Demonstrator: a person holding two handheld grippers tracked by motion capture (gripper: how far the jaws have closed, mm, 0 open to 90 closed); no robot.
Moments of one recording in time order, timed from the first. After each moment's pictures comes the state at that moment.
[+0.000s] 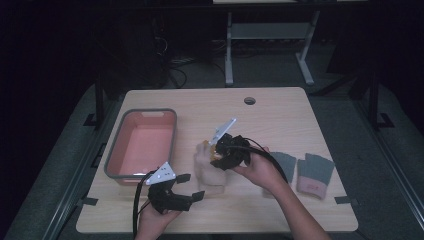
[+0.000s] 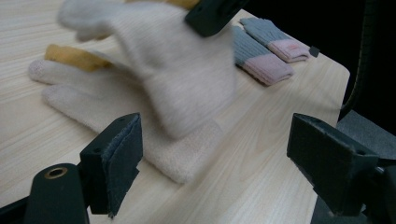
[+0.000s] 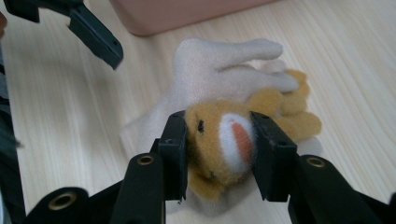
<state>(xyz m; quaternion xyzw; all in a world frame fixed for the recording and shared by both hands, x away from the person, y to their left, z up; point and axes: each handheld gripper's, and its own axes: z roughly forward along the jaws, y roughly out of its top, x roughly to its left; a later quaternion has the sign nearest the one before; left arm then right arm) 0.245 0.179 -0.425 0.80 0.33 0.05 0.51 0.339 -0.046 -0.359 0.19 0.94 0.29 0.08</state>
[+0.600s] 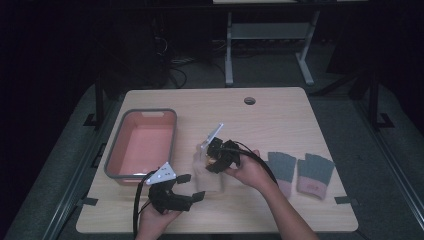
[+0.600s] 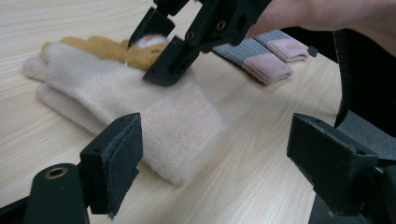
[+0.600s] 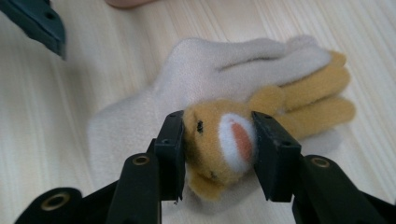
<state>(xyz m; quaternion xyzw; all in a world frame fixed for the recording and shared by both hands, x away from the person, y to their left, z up) 0.246 0.178 -0.426 0.80 0.33 0.04 0.50 0.360 -0.024 -0.402 0.19 0.95 0.25 0.05</state>
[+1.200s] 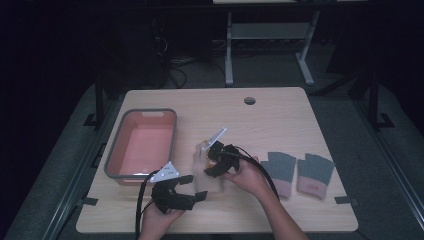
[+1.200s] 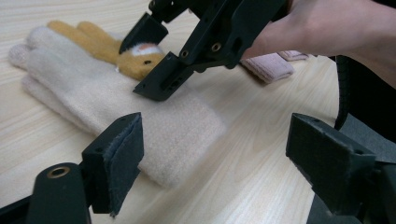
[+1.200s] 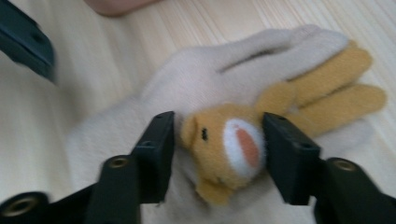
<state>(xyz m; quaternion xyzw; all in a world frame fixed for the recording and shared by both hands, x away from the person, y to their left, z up) 0.247 0.171 -0.429 0.79 0.35 0.03 0.50 0.357 -0.025 -0.421 0.23 0.93 0.28 0.04</state>
